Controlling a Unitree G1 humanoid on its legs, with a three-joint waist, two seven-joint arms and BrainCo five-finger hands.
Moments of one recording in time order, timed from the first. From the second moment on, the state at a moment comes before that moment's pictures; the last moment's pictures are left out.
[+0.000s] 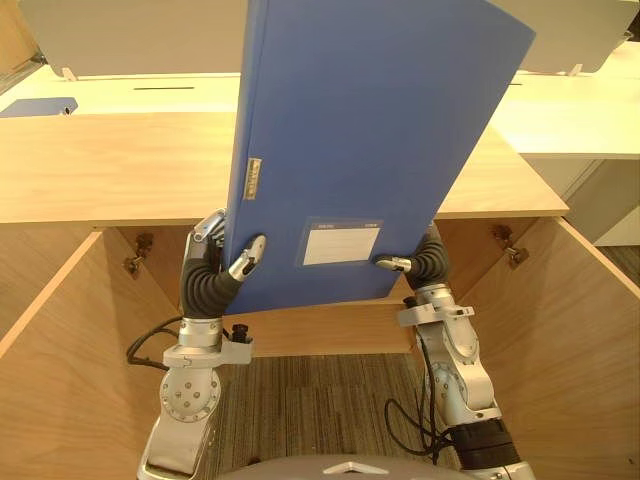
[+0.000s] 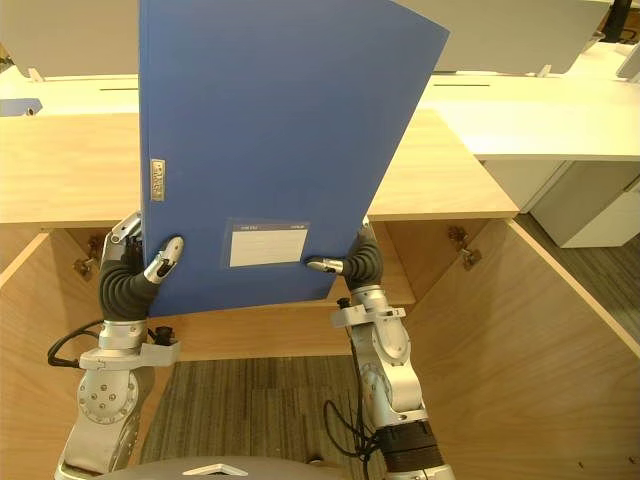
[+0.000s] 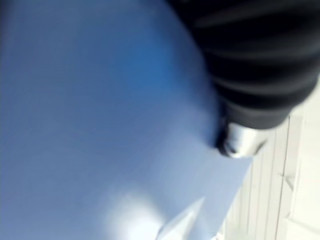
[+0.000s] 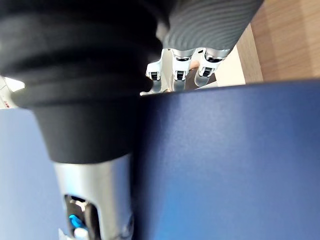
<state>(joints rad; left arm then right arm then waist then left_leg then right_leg) 0.22 0.12 -0.24 -0.54 0.08 -0.31 0.20 -0.03 -0.19 0.11 -0.16 0.52 -0.25 0.13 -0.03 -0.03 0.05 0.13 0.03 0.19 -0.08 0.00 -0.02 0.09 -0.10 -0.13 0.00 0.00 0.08</state>
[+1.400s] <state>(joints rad) 0.28 -0.01 0.11 -0.30 0.16 -0.29 0.32 0.00 -0.03 -0.02 -0.35 0.28 -0.30 -0.01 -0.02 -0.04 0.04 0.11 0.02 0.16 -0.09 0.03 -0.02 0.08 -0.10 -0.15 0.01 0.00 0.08</state>
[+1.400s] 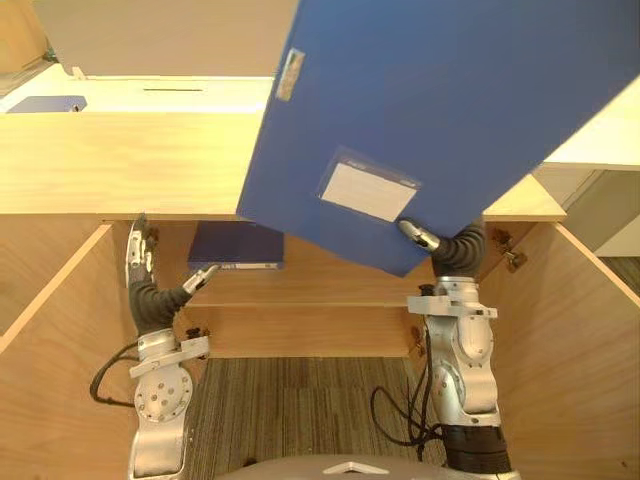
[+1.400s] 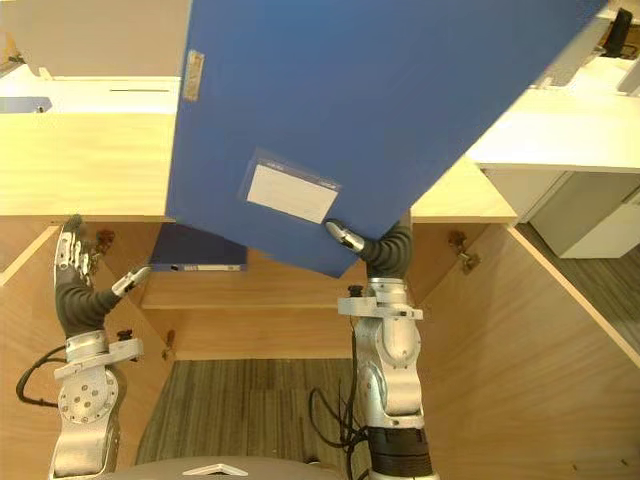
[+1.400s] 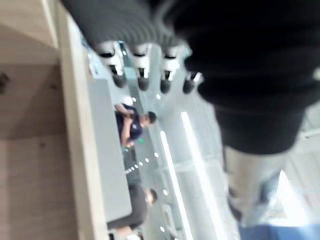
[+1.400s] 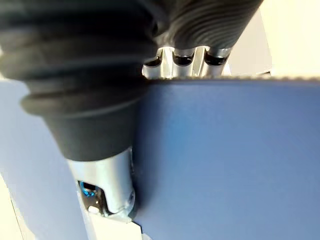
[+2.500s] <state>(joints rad) 0.27 0.07 0.21 0.88 0.08 -0.10 0.17 0.17 -0.09 0.12 -0.12 -0.05 -0.24 -0.05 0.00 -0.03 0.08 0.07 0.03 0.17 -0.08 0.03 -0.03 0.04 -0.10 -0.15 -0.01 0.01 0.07</state>
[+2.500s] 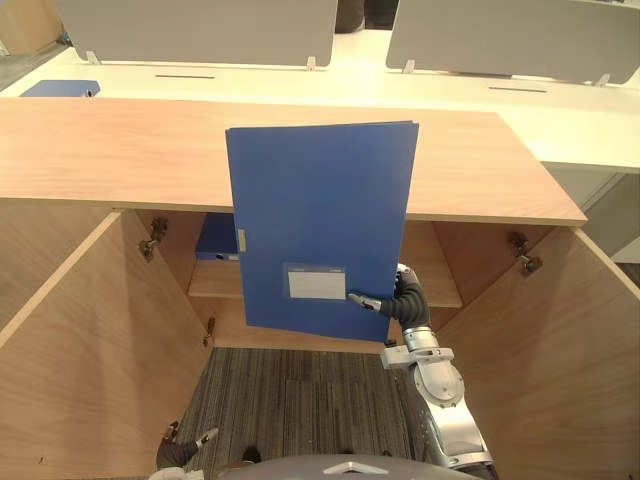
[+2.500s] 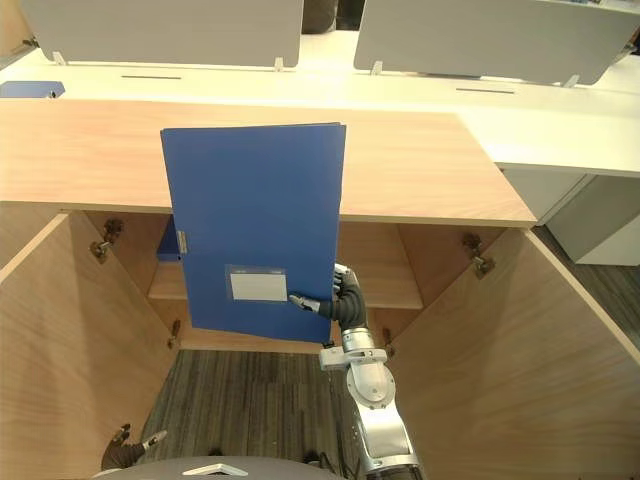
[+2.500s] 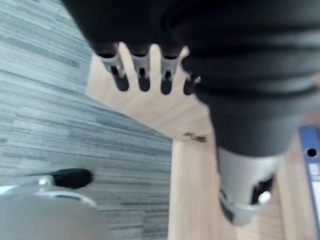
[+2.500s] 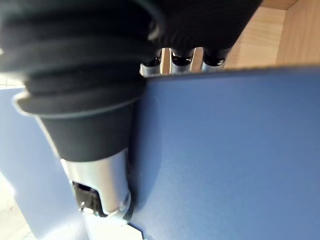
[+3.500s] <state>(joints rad) 0.19 0.01 0.16 0.24 0.04 -0.16 0.17 -0.18 -0.14 0.13 -0.46 -0.26 -0.24 -0.29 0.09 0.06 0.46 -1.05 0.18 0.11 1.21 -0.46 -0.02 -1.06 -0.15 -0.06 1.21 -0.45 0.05</state>
